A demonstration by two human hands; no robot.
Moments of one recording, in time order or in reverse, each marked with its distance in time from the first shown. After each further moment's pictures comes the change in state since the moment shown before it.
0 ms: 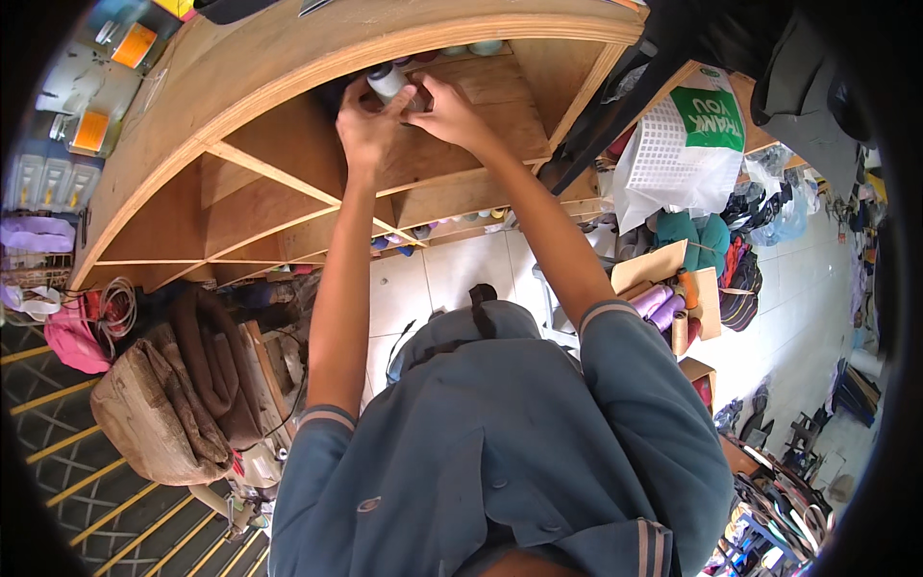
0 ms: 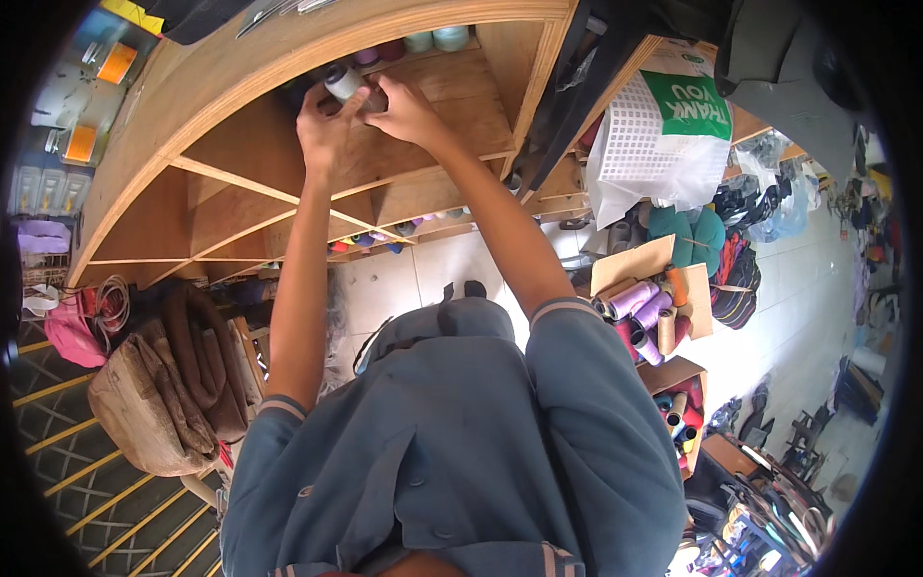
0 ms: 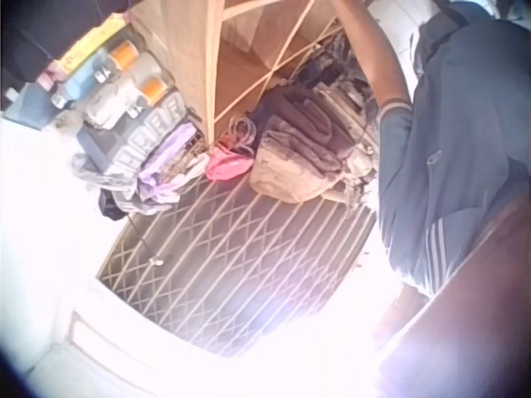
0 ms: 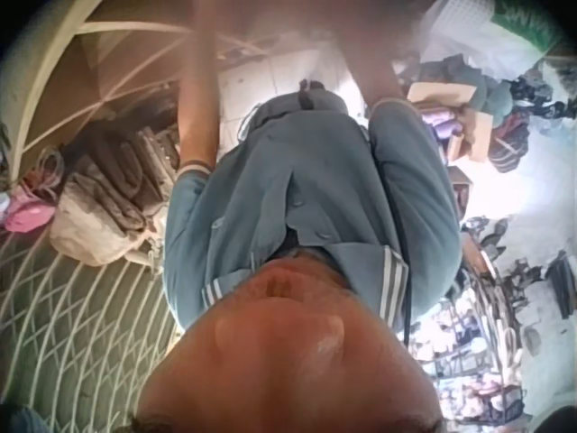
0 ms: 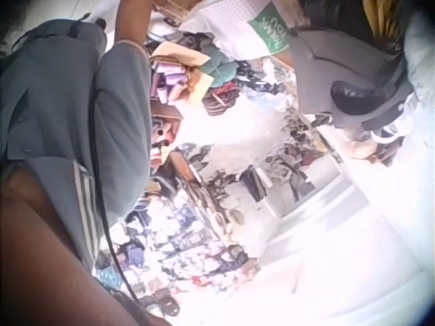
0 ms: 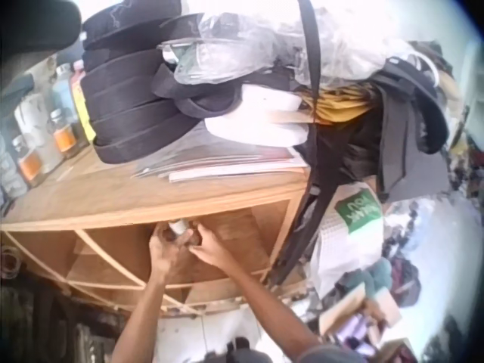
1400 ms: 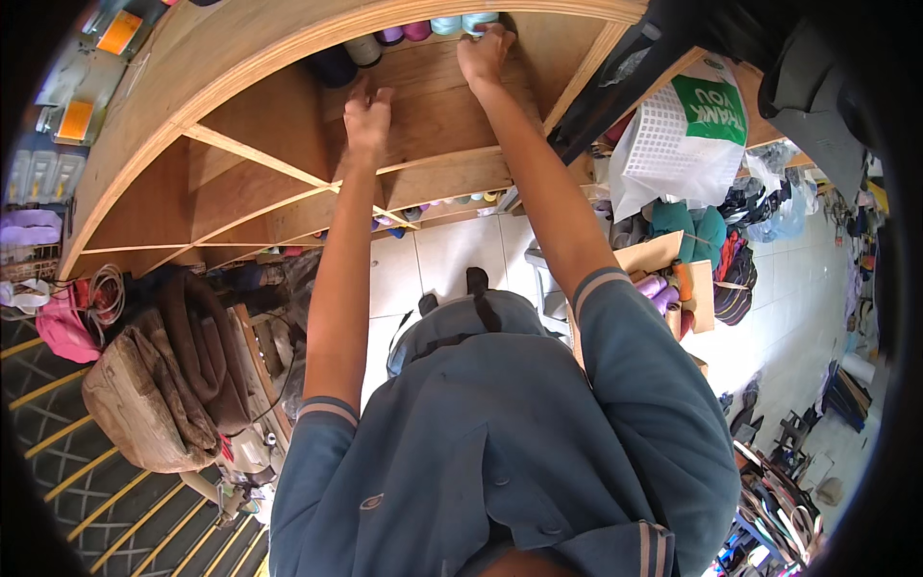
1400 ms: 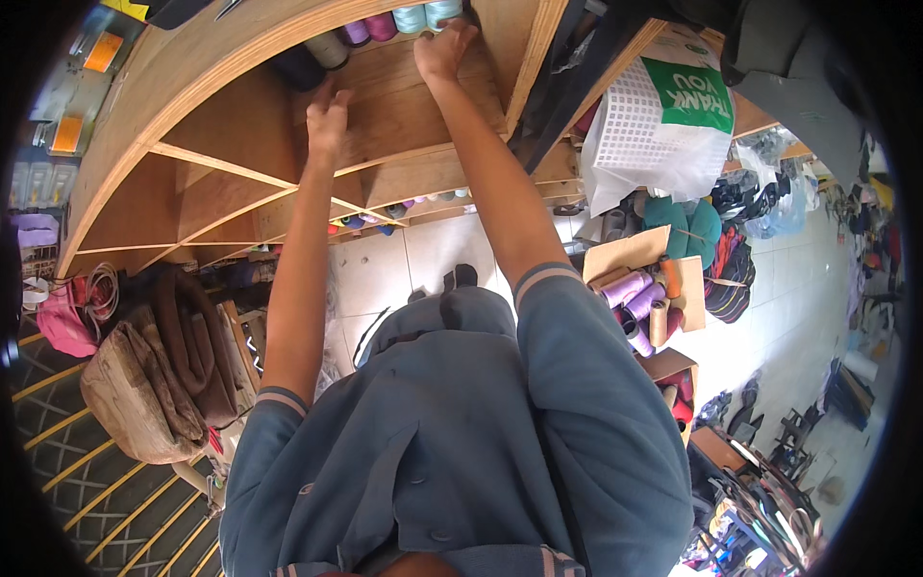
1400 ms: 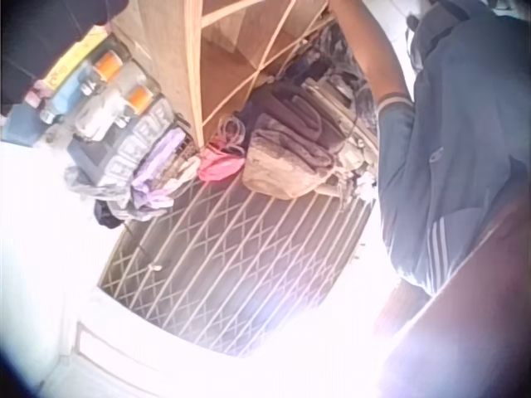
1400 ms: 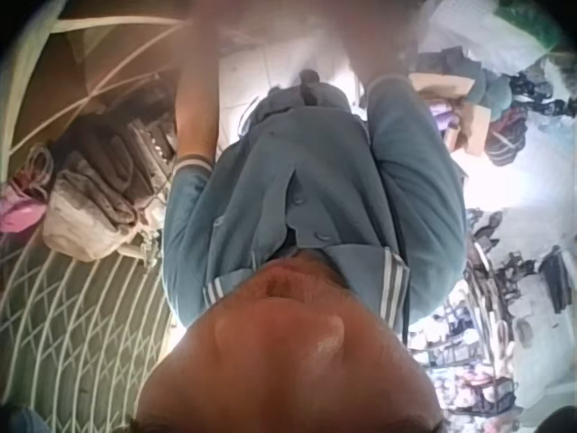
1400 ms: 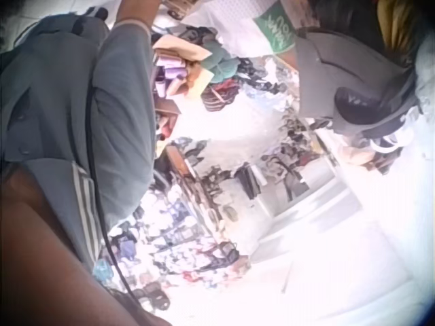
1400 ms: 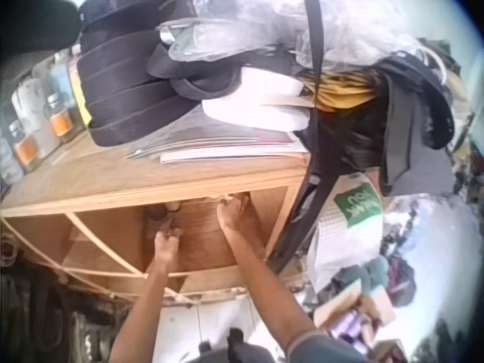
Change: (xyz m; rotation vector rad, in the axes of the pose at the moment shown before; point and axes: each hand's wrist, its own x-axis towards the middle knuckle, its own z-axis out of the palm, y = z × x) left_hand -0.011 -0.049 0.028 -0.031 -0.111 -0.182; right_hand 0.042 0.056 -0.027 -0.055 0.704 0.285
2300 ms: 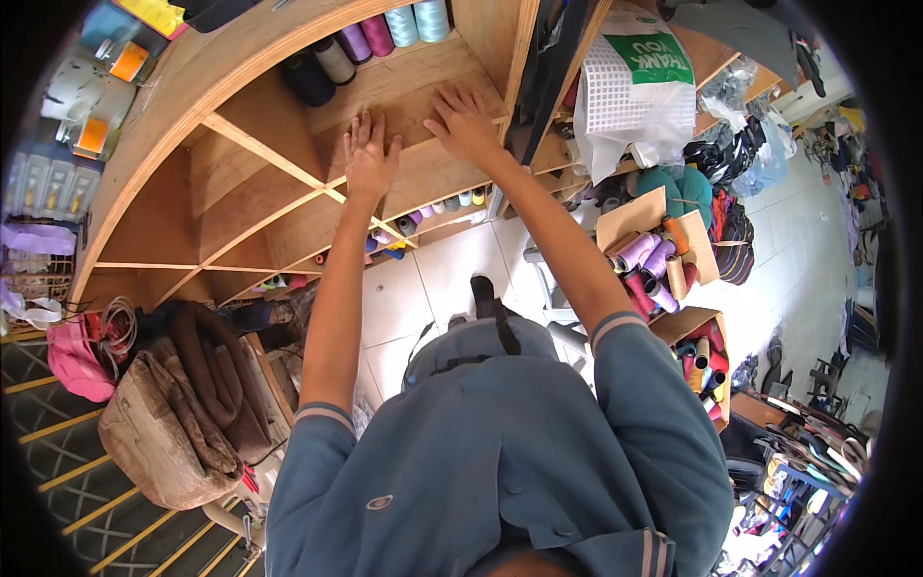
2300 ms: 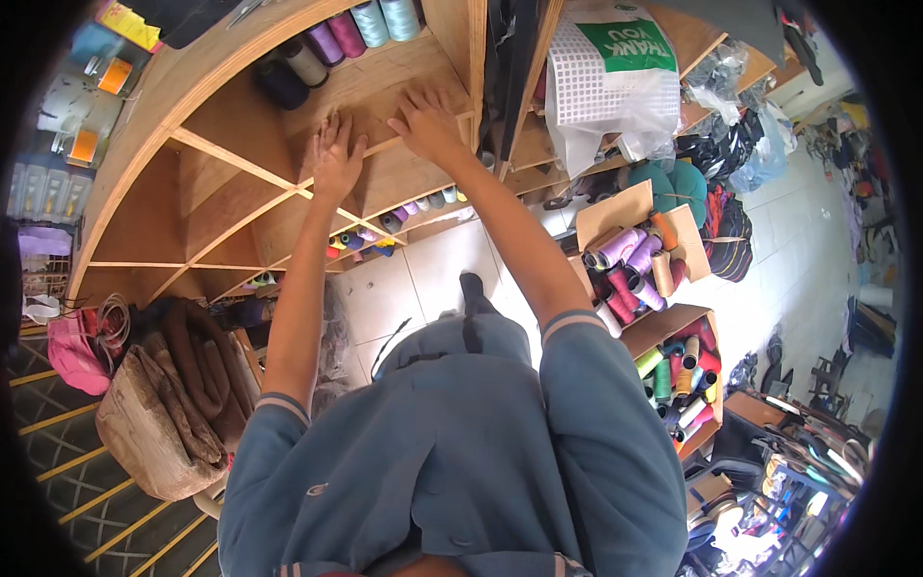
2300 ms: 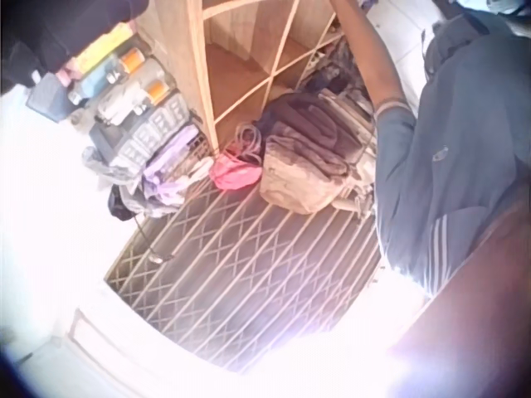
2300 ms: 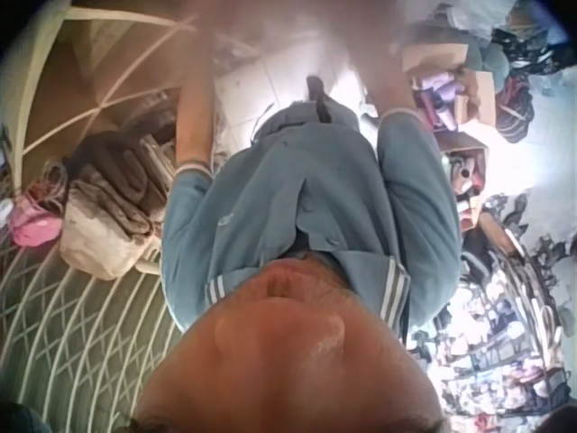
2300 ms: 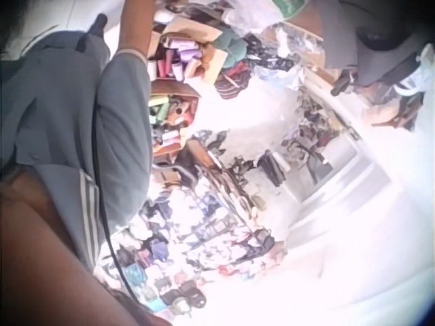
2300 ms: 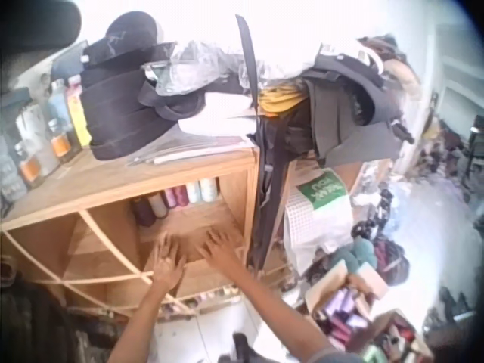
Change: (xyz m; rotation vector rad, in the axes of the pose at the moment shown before) left_hand -0.059 -0.036 -0.018 0.668 -0.182 0.630; right_hand -0.119 0.021 -0.083 -0.637 -0.327 -0.632
